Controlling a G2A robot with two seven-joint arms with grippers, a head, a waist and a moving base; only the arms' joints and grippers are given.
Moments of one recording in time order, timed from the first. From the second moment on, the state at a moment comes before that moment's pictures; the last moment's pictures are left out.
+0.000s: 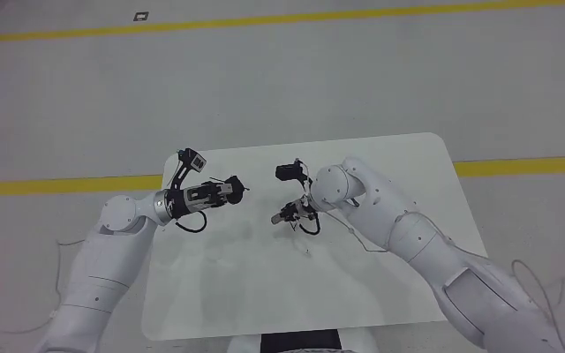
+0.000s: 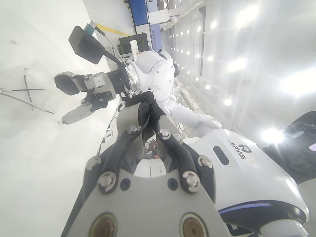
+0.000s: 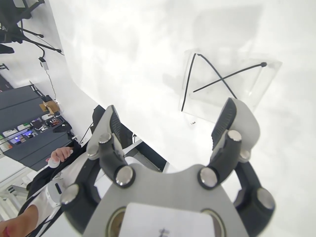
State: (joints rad) left arm 1.21 -0.99 -1.26 -1.36 -0.66 -0.34 -1.23; right arm -0.78 -1.33 0.64 -1.23 -0.43 0.24 1.19
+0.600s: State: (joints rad) left arm 1.21 -0.99 -1.26 -1.36 -0.66 -0.34 -1.23; right arm -0.77 -1.35 0.62 -1.18 -0.47 0.25 1.21
